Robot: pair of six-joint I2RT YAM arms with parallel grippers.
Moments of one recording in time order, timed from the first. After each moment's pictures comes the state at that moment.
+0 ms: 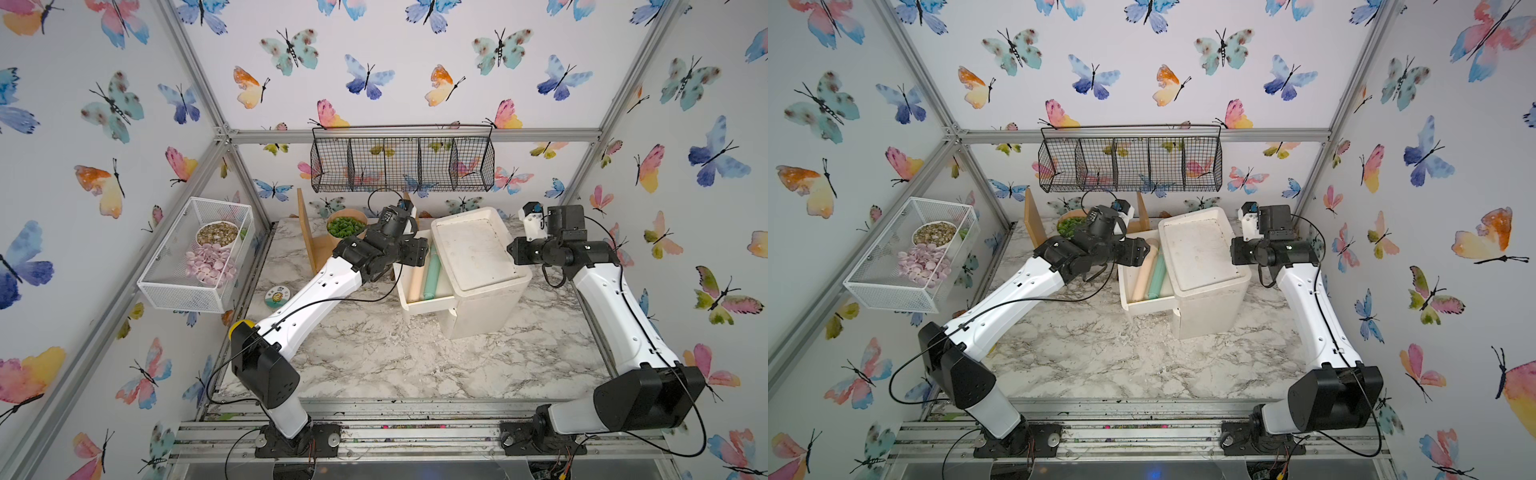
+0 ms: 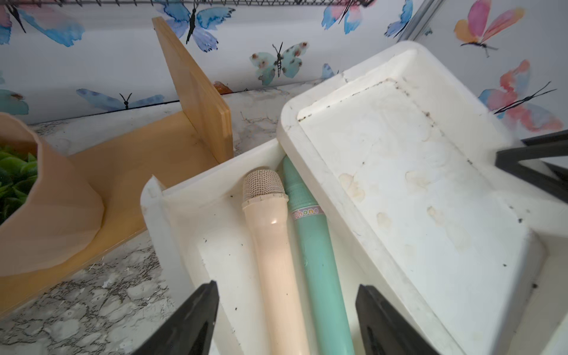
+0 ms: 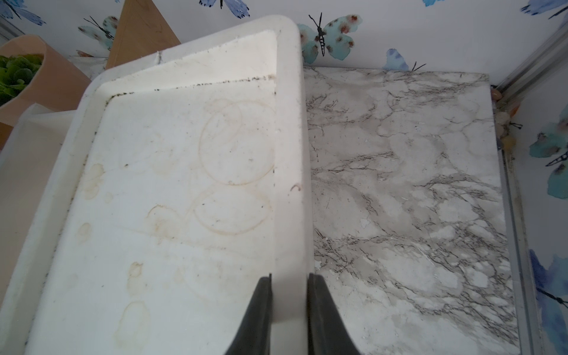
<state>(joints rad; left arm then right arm) -0.69 1.72 1.77 -0.71 -0.05 -0.28 0.11 1.44 1.49 -0.80 -0.19 0.00</state>
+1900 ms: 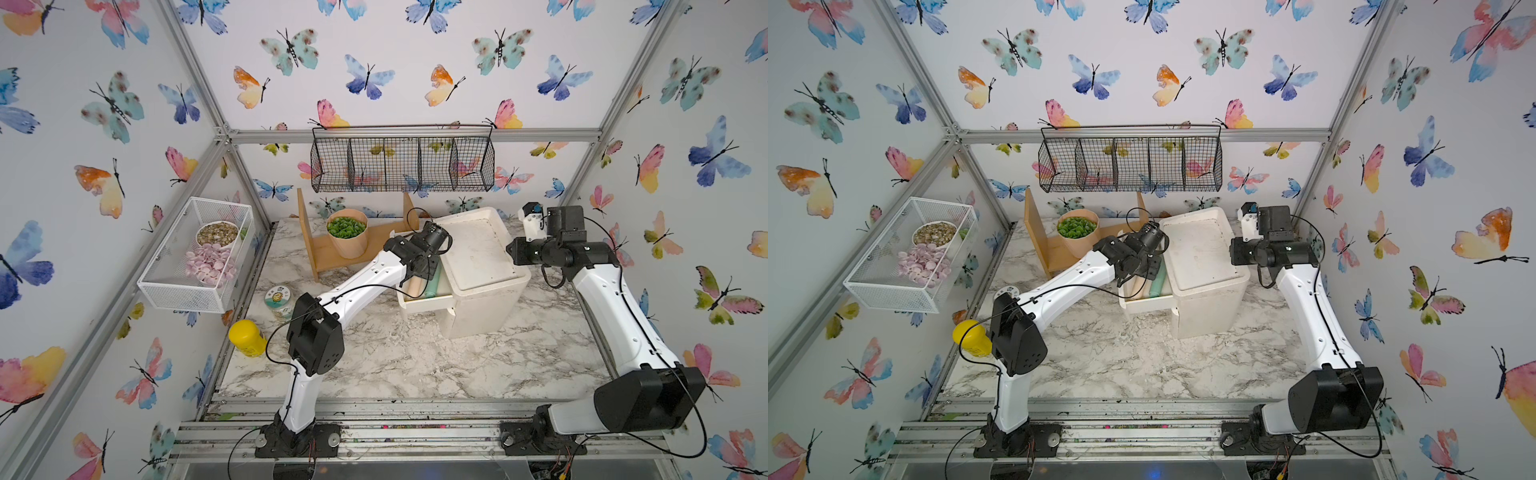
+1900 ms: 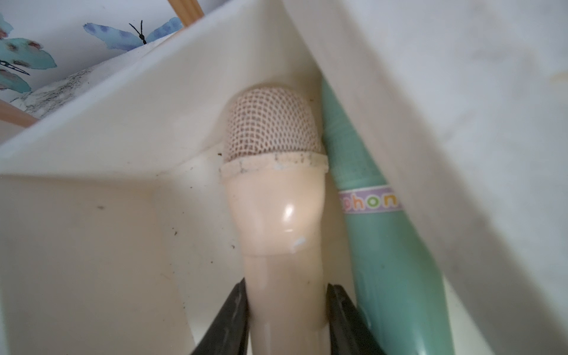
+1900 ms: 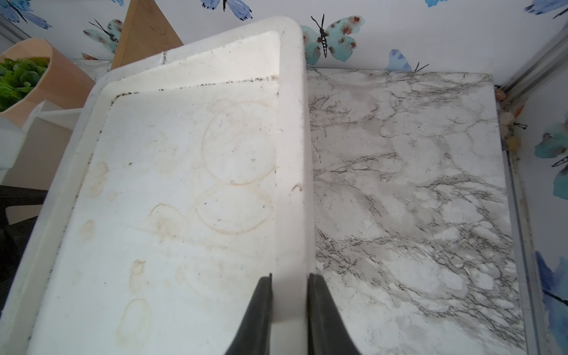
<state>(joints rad) -0.78 2.03 1.97 -0.90 -0.29 -0.28 0.11 1.44 1.48 -0.79 -0.19 0.01</state>
